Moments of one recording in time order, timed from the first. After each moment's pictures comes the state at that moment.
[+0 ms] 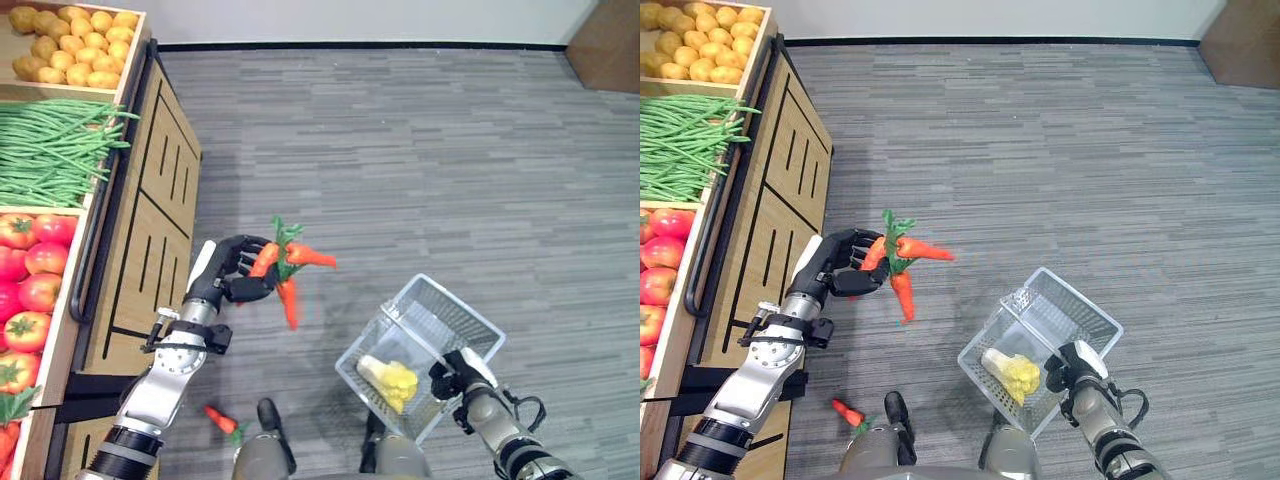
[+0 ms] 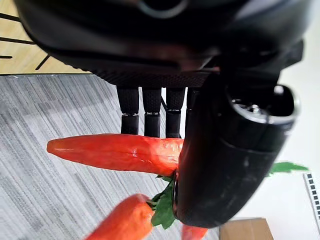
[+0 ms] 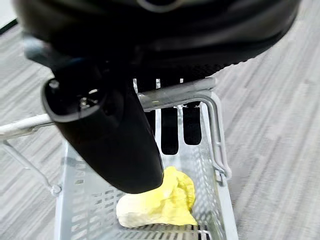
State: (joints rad) left arm -0.03 0.53 -0.19 -0.01 -0.08 0.06 0.14; right arm -0.16 -0.38 0.29 0.93 -0.26 0.08 -0.20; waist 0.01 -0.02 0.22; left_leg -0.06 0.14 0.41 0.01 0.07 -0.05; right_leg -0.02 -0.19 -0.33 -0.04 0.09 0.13
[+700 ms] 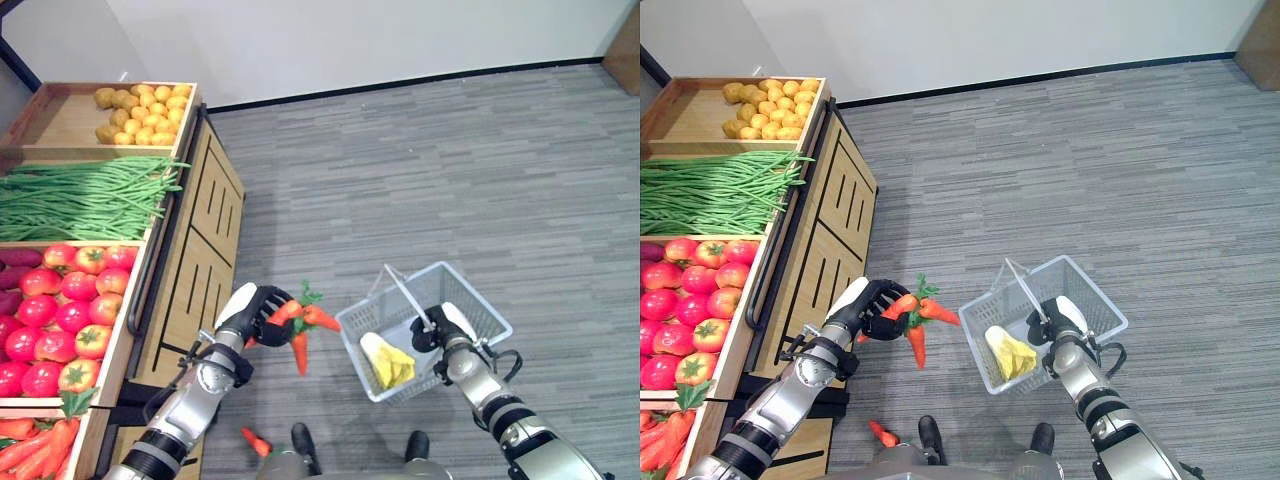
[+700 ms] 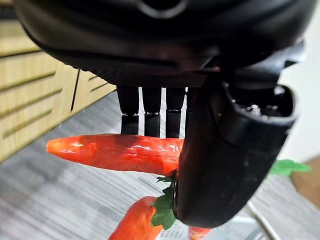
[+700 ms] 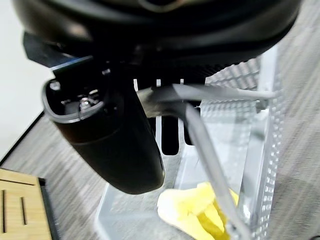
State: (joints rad) left arm -0.05 0.50 -0.36 0.15 0.28 0.11 0.08; right arm -0.33 -0.37 0.38 0.83 -0.19 0.16 -0.22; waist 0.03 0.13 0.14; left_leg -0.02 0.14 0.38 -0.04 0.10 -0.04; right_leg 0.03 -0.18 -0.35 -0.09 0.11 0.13
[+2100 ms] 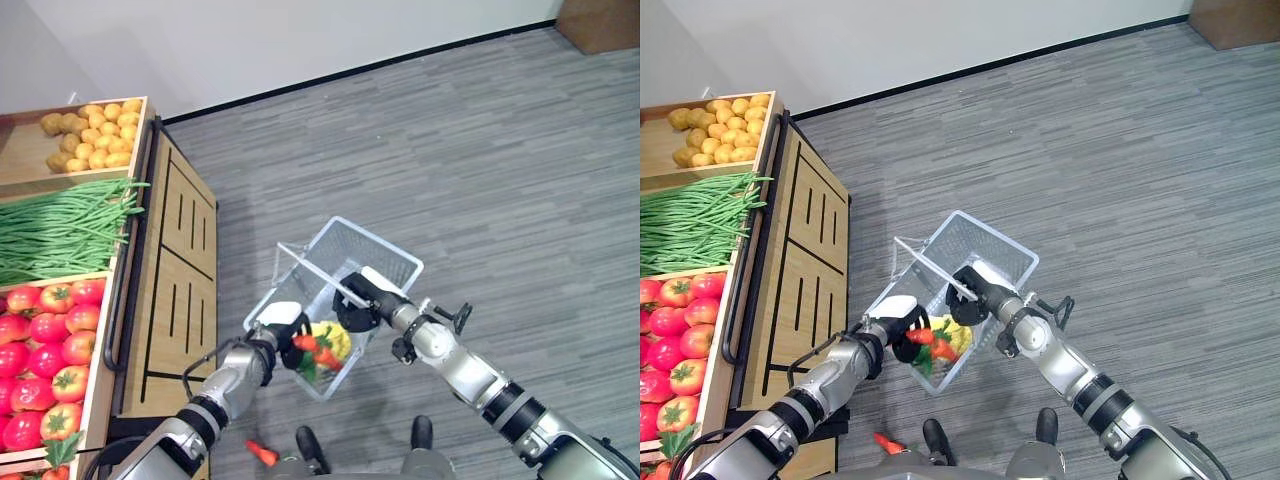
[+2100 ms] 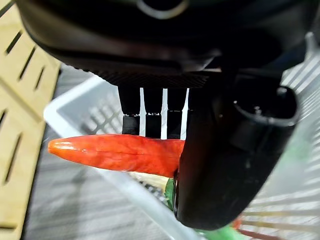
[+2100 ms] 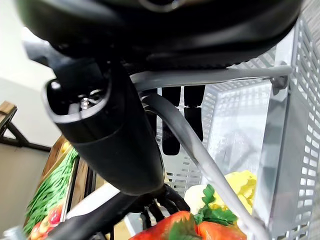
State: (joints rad) left arm -0.30 0.33 -0.60 0.63 0.75 0.12 -0.05; right arm -0.32 -0.51 0.69 0.14 -0.03 0.15 0.05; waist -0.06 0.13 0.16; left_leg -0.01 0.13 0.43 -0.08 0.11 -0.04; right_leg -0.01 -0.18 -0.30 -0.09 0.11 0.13
